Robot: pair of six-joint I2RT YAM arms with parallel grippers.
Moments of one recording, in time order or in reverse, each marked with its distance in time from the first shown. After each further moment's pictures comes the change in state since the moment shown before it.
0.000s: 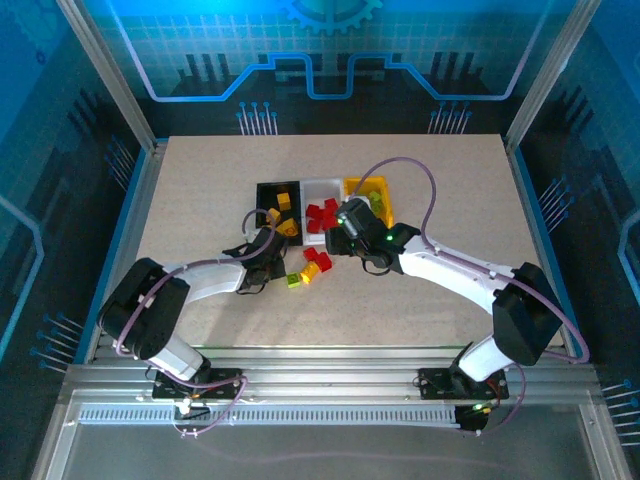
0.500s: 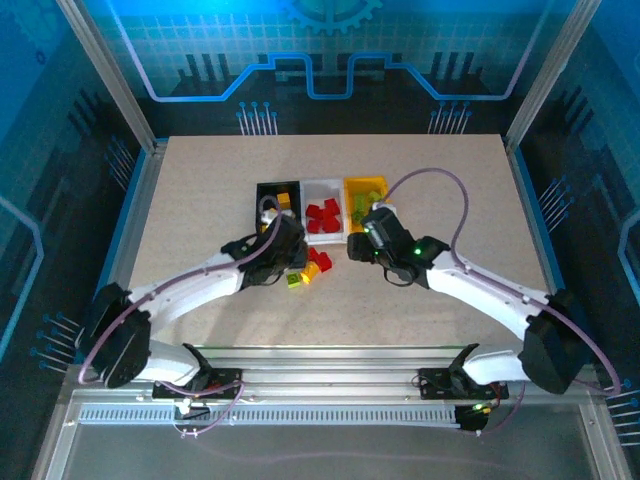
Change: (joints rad) left arm -0.185 -0.133 0.254 -0.195 0.014 0.002; right arm -0.061 -0.218 -0.192 -0.001 0.009 0.040
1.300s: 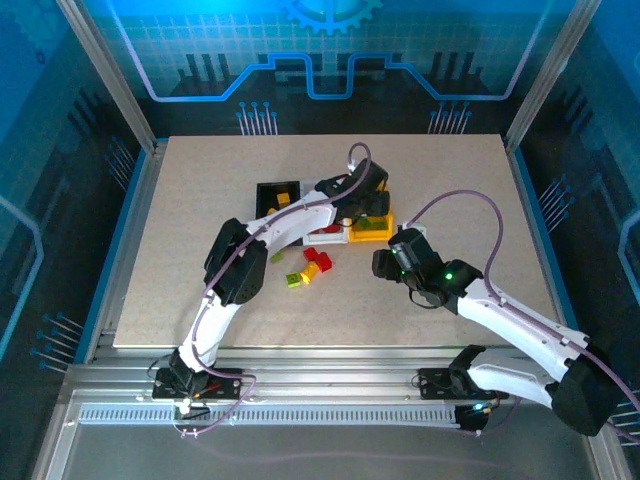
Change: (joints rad) left arm -0.039 0.814 1.010 -0.161 0.055 0.105; right arm -0.031 -0.251 -0.174 -0.100 0.024 0.046
